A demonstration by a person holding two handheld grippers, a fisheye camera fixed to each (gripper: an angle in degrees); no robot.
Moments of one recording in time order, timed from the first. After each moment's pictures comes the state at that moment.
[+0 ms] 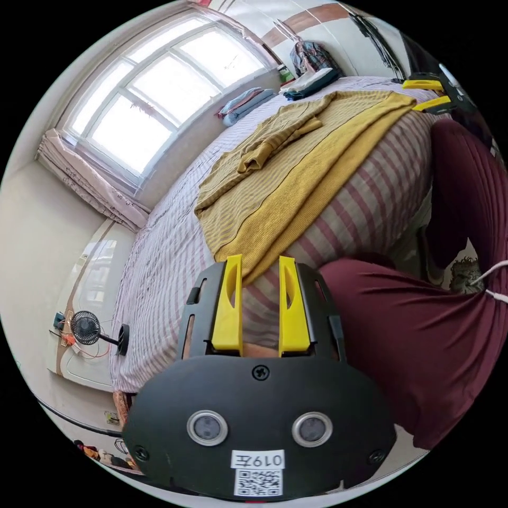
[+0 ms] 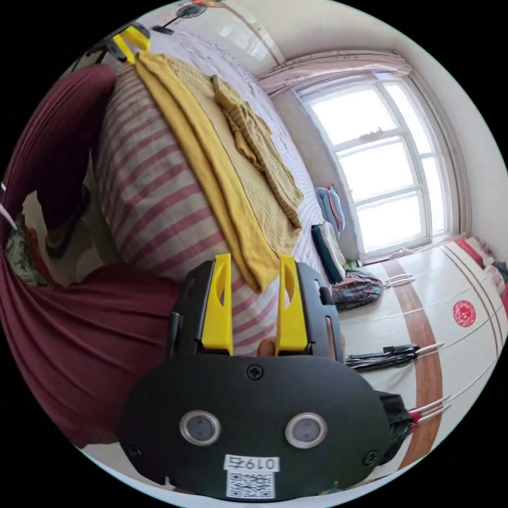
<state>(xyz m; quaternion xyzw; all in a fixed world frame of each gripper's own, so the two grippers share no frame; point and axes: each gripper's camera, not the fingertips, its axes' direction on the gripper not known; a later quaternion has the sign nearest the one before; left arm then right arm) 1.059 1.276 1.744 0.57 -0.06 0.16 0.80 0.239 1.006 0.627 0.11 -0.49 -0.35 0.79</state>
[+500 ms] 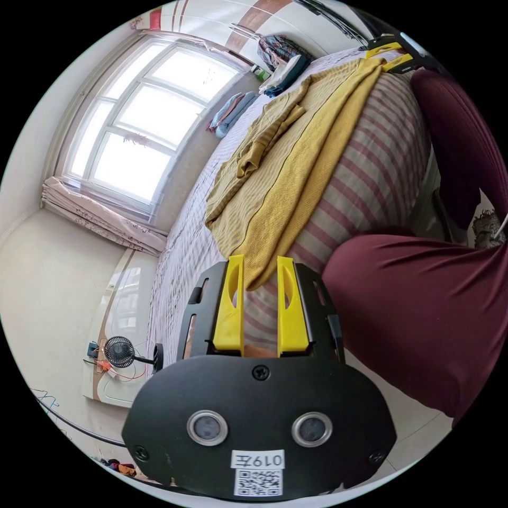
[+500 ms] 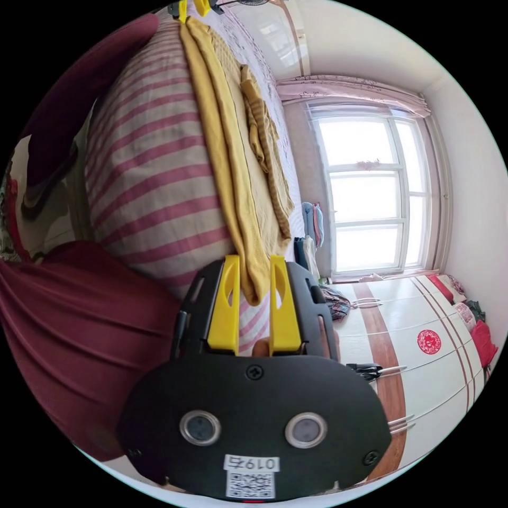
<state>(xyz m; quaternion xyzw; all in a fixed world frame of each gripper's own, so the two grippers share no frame) 1.091 1.286 1.756 0.58 -0.17 0.19 0.77 0.202 1.040 0.585 0.20 -0.39 -0.42 0.80</state>
